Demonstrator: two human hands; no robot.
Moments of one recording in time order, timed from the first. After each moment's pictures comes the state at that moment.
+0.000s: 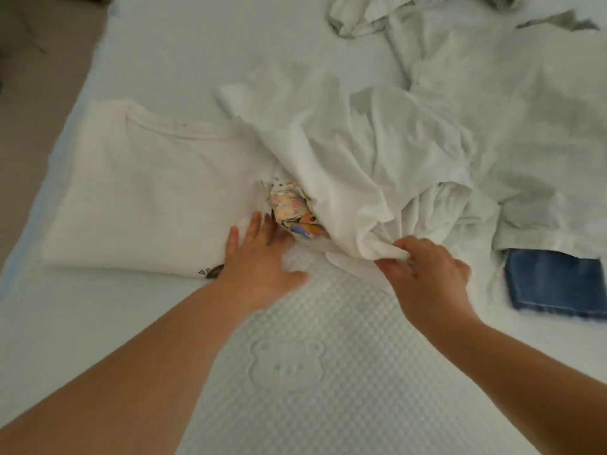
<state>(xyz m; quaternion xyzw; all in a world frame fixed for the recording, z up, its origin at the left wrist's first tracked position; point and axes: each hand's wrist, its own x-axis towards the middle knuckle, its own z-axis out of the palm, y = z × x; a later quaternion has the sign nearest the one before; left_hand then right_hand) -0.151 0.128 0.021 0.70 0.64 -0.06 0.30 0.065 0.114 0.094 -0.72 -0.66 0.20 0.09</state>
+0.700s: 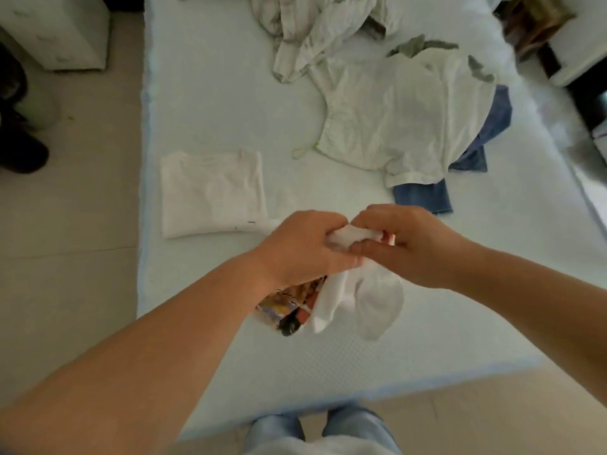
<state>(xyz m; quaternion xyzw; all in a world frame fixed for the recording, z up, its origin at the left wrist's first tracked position) -0.124 -0.024 0.403 0.73 0.42 0.14 0.52 0.051 -0.047 0.444 -0.53 -0.77 0.35 0.10</state>
